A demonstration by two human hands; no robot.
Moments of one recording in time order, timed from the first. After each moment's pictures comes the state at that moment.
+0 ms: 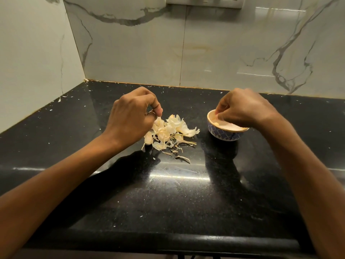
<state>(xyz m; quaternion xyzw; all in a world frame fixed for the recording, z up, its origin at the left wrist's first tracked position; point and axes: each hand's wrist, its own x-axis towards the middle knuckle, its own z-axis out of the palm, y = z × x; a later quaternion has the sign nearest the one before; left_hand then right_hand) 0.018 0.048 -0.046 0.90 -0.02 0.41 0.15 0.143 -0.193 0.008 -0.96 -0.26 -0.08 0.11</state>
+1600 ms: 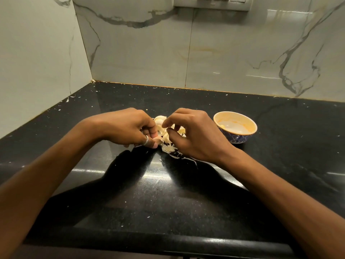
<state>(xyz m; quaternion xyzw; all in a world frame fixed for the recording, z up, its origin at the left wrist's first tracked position) 0.001 0.073 -0.016 0.97 -0.01 -0.07 0.24 0.084 -0.124 -0.052 -0.75 -0.55 -0.18 0.32</state>
